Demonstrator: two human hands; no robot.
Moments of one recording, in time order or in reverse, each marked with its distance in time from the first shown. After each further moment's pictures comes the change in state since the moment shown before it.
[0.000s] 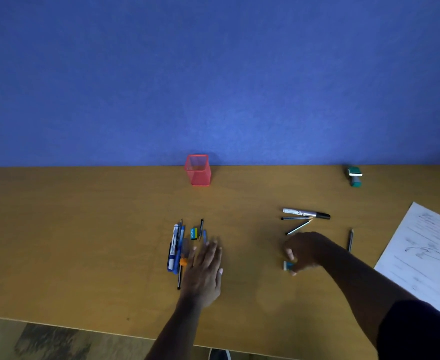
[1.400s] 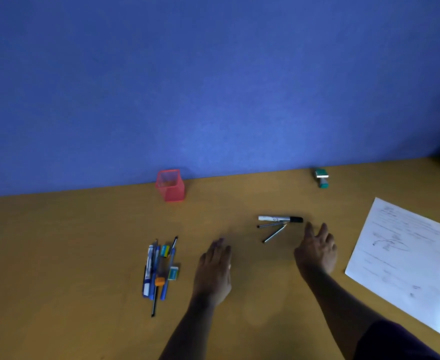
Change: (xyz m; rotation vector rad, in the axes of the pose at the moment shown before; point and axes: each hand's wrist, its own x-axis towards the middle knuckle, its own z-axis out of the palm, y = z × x) left_hand 0.063 0.068 -0.020 -0.170 0.027 0.089; right_hand -0.021 0.012 0.034 0.421 0.552 0.968
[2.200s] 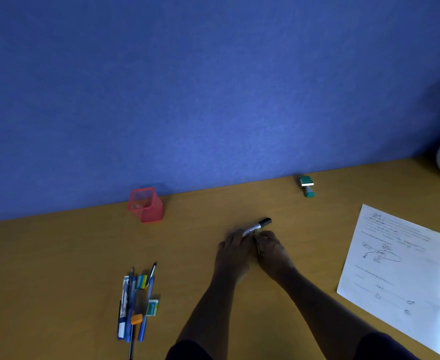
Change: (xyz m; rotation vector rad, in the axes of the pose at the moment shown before) left_hand 0.128 0.068 -0.004 -0.043 -0.134 0.100; right_hand 0.049 -0.039 0.028 0.392 -0.244 -0.475
